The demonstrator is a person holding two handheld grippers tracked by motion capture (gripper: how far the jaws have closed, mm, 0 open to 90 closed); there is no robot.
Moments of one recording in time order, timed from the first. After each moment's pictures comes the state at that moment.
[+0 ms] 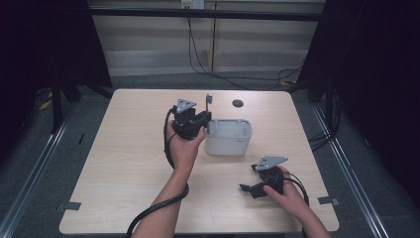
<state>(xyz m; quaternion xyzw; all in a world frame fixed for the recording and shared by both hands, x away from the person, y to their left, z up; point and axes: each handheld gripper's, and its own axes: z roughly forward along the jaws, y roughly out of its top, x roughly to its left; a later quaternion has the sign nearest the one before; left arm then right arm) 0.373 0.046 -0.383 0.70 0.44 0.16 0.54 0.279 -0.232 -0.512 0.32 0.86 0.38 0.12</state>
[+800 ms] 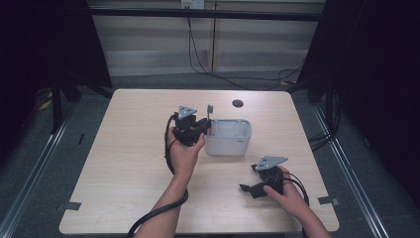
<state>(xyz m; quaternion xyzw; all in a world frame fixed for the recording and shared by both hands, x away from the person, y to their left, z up) 0.369 0.046 -0.403 0.71 0.45 0.14 0.52 0.279 -0.232 -0.512 0.32 0.86 0.38 0.12</state>
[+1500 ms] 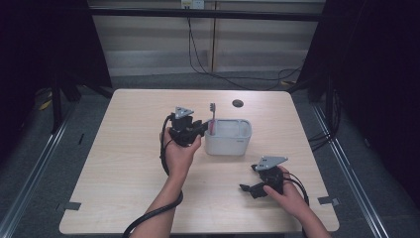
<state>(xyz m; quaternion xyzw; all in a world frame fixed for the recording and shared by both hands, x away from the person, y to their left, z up) 0.370 0.057 -0.404 0.73 0.46 0.14 0.50 0.279 -0.232 -0.512 0.32 0.86 0.38 0.12</state>
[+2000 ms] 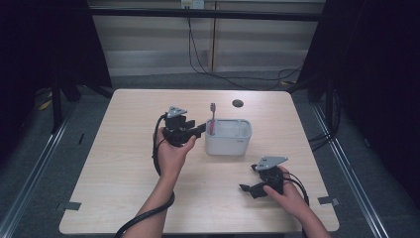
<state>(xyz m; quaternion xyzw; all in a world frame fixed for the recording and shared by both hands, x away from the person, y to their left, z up) 0.374 0.077 -0.404 0.73 0.44 0.12 0.50 0.279 -0.232 -0.512 0.32 0.86 0.38 0.12</state>
